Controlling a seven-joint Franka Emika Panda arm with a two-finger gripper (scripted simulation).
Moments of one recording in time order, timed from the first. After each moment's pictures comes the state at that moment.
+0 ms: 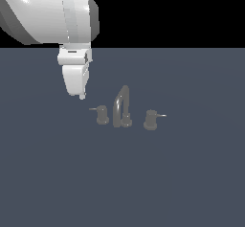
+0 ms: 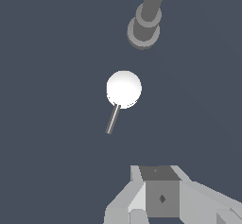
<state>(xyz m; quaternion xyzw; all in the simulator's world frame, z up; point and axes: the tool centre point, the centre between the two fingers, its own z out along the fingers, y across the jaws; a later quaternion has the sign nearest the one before) -0.002 0.140 0.137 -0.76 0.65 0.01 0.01</state>
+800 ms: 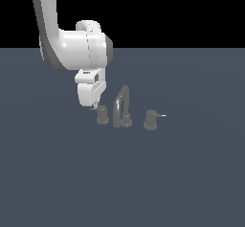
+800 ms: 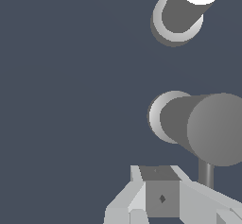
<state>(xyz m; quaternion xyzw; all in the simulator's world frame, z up) 0.061 0.109 0.070 -0.65 0.76 0.00 0.00</state>
